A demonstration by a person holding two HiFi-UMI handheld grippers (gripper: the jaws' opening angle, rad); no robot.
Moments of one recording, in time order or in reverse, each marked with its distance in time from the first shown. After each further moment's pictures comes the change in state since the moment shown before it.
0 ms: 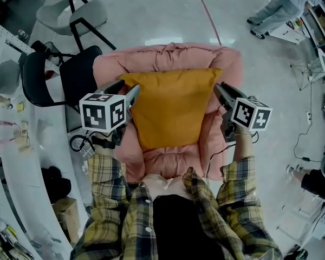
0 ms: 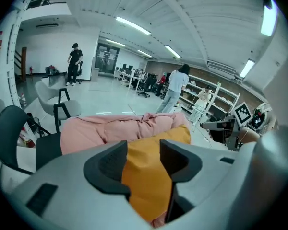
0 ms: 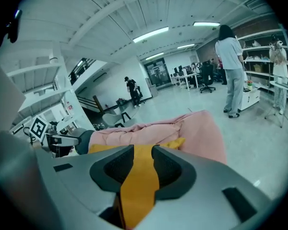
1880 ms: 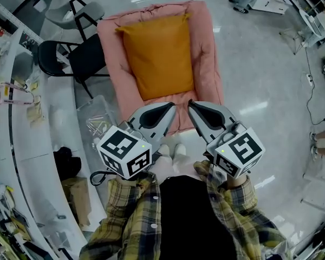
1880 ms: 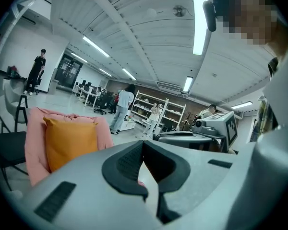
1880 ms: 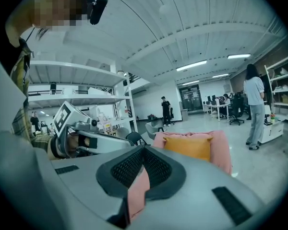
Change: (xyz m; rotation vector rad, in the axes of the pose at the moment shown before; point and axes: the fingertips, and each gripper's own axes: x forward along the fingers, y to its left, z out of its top) left arm -0.277 -0.348 -0.185 0.174 -0.257 -0.483; right arm -0.356 0.256 -0.183 -0.356 -0.266 0.282
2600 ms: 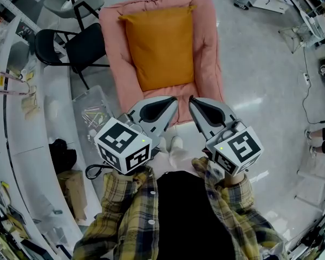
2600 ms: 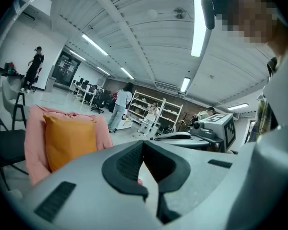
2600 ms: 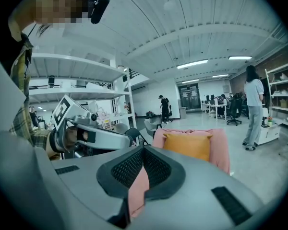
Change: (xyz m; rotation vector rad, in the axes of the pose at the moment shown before) left arm -0.022 0.006 -0.005 -0.007 0.008 -0.044; right arm 0.013 0.022 -0.012 -0.021 0.042 -0.032
